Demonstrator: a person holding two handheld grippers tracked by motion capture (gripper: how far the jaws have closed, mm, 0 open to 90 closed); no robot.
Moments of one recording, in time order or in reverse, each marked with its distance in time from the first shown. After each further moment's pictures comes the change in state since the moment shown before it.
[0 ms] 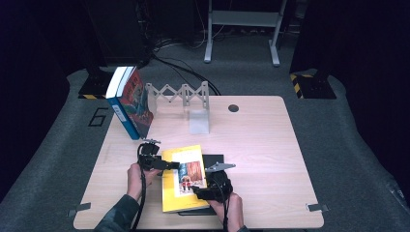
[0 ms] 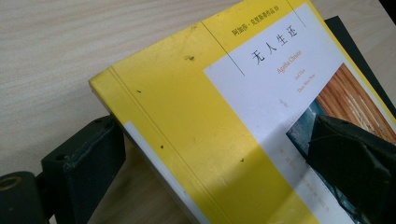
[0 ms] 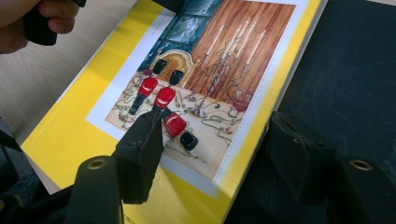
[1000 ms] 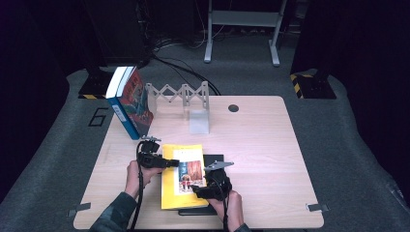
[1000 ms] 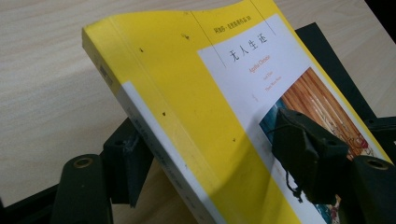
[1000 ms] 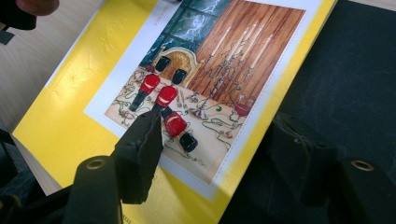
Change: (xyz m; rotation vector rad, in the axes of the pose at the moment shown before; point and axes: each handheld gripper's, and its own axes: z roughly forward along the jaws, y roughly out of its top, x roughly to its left) left arm -0.011 0.009 -0.013 0.005 -0.007 0.036; right arm -0.001 0.005 0.003 0.021 0.003 -0.013
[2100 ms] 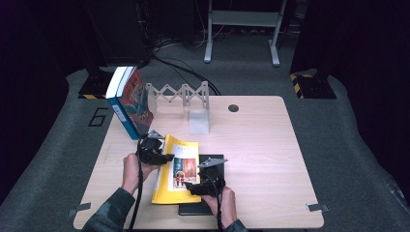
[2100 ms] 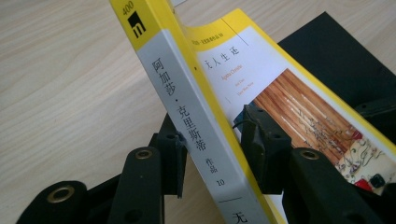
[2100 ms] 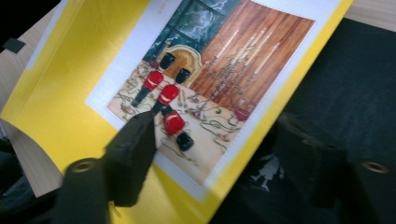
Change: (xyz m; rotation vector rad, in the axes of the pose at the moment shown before) left arm -0.032 0.020 -0.026 0.021 0.207 0.256; right arm 0.004 0.012 0.017 -0.026 0.035 -0.026
